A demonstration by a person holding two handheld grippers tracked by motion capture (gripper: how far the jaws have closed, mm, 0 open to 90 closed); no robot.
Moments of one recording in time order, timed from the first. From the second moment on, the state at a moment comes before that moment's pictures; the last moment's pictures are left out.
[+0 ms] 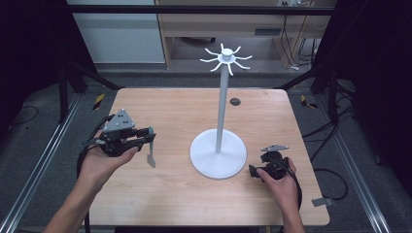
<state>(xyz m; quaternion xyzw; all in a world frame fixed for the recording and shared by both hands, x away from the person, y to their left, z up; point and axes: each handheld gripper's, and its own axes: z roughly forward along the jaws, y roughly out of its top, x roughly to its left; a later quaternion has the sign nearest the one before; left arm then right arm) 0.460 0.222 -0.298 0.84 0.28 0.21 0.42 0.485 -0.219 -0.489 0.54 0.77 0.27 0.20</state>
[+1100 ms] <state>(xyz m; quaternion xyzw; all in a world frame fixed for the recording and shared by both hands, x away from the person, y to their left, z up) 0.465 0.171 -0.246 0.83 0.24 0.21 0.45 0.484 -0.221 -0.486 0.54 0.77 0.27 0.21</state>
